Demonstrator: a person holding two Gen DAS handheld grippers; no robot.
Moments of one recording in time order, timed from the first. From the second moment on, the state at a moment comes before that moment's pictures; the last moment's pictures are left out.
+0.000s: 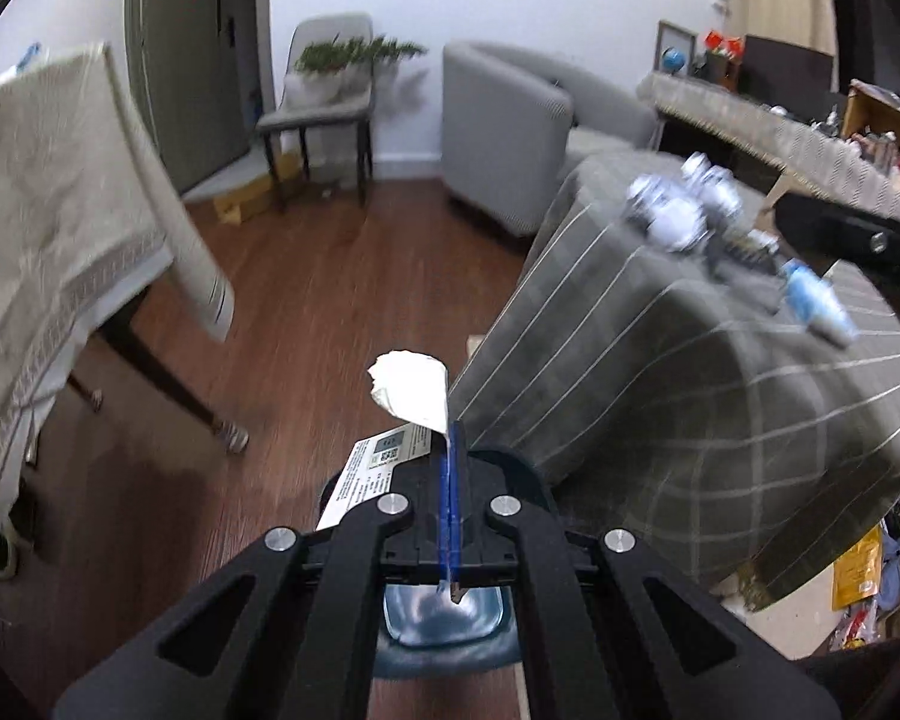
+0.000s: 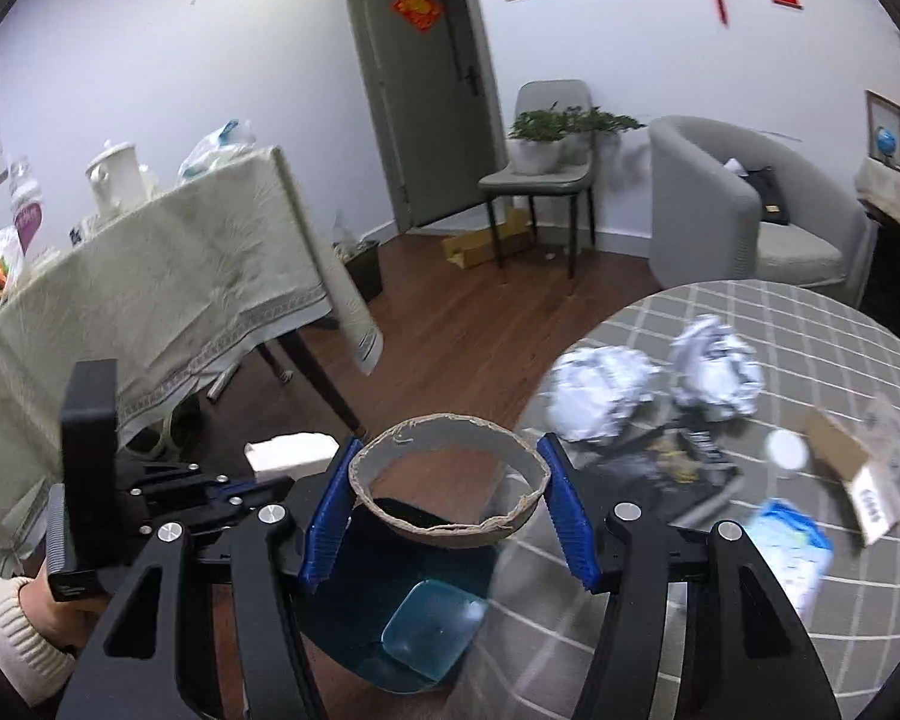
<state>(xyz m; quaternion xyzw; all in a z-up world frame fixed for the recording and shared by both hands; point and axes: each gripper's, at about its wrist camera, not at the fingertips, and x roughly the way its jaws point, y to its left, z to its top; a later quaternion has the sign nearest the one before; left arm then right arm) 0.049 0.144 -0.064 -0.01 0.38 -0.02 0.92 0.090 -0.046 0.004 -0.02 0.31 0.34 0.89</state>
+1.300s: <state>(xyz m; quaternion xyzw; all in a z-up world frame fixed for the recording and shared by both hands) 0.020 0.254 -0.042 -0.13 0.36 0.02 0.92 0.106 0.104 -0.132 -0.12 0.47 0.34 0.80</state>
